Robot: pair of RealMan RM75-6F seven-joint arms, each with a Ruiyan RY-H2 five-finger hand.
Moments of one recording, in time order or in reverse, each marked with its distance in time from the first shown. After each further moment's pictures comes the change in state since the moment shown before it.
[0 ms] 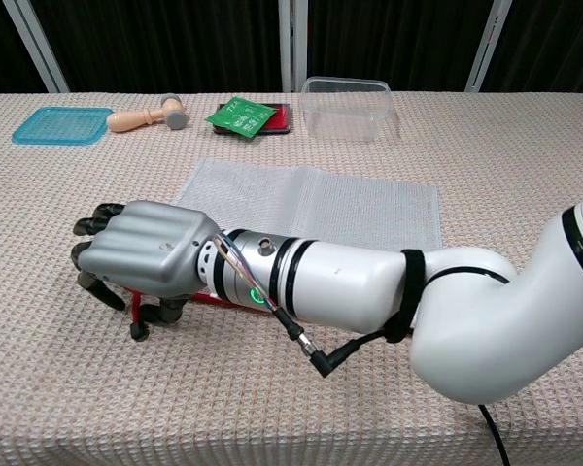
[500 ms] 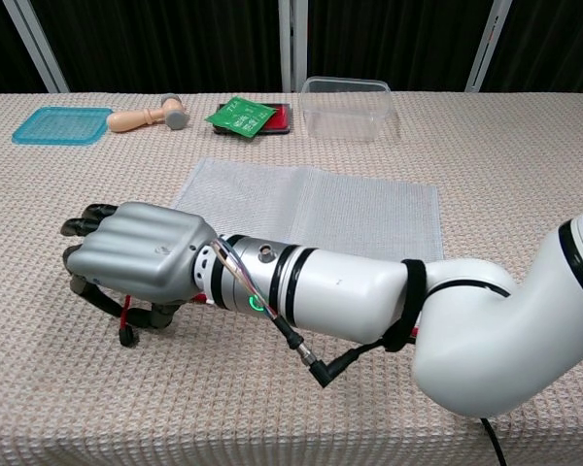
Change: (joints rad) left arm -0.017 -0.008 0.000 0.016 0.010 -0.027 -0.053; right arm -0.009 -0.013 -0.028 0.009 -0.016 0.074 0.049
